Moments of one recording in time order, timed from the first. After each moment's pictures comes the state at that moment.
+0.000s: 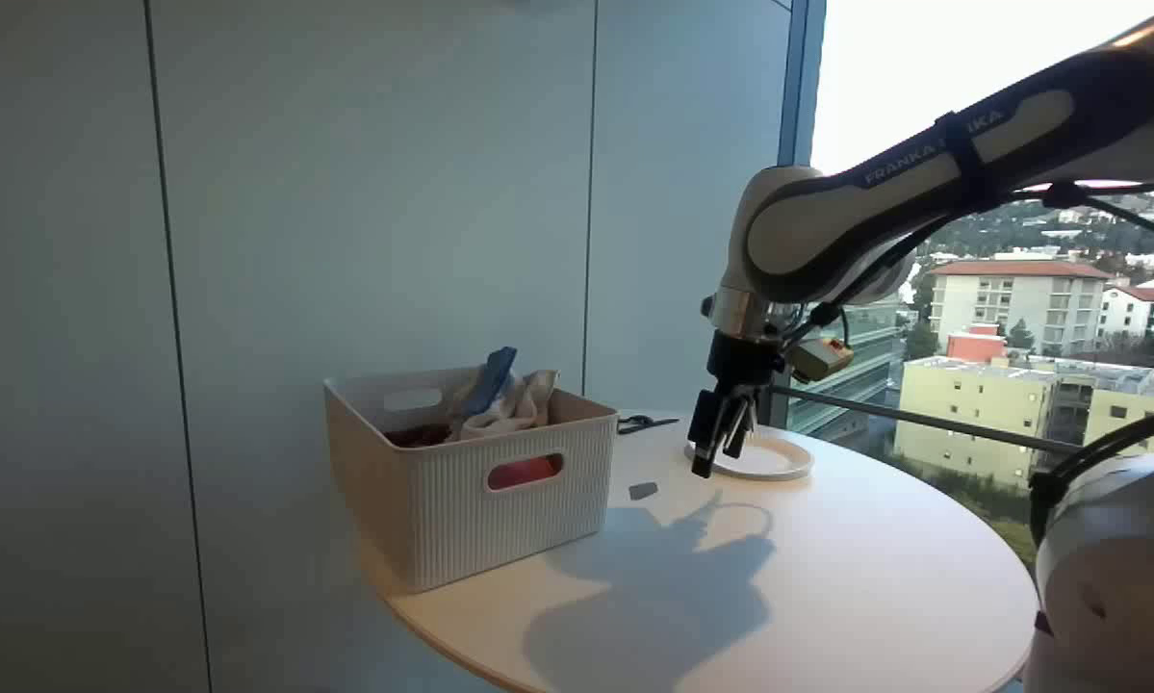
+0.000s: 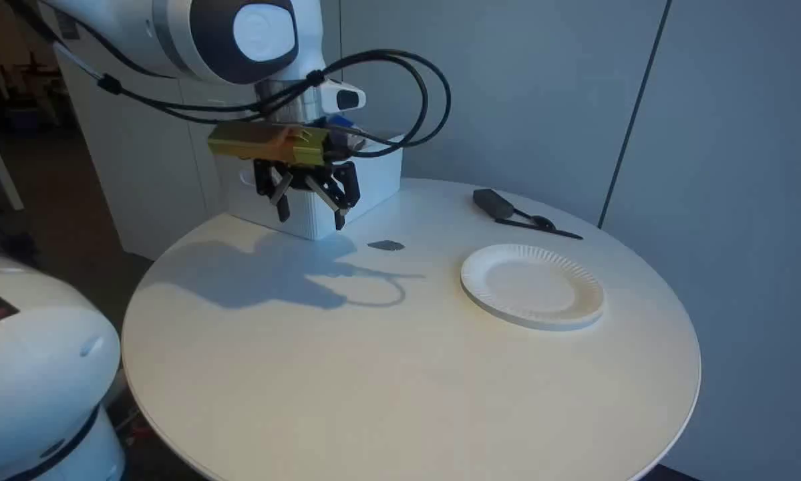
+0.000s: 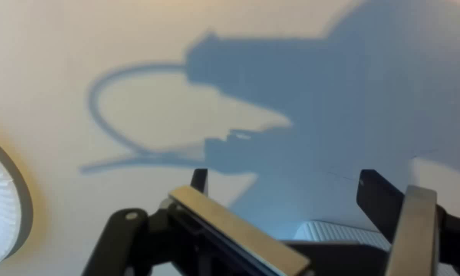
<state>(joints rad) -0.01 -0.74 -0.14 -2.75 -0.08 2.17 -0.27</state>
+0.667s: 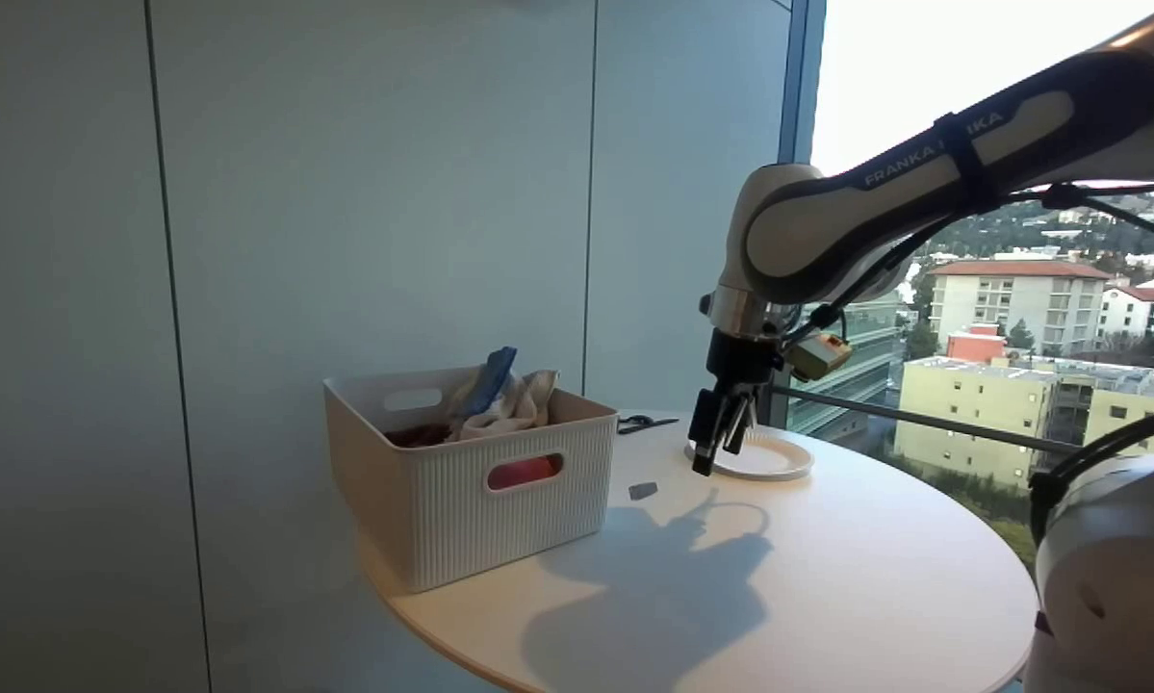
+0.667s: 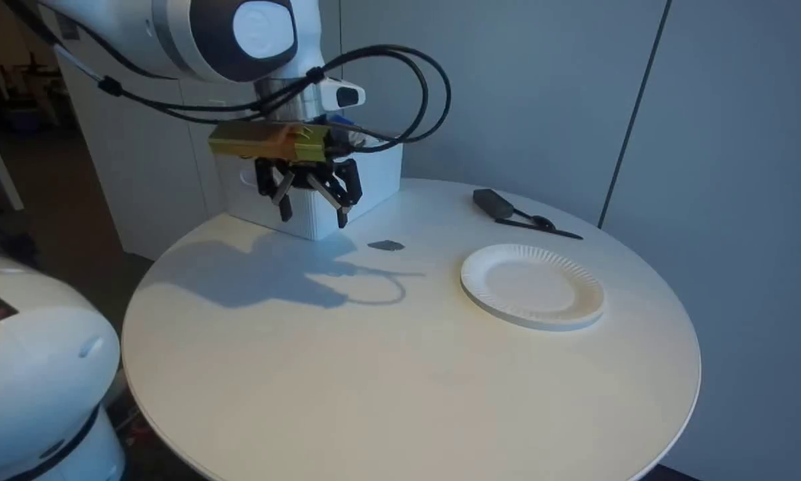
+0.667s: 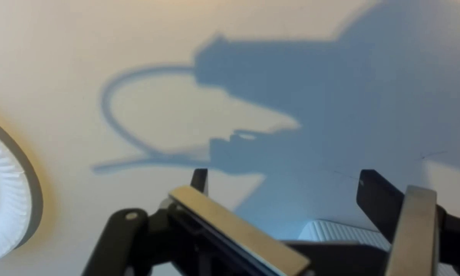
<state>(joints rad) -0.01 -0.73 -0.14 -2.74 -0.11 2.18 -0.26</state>
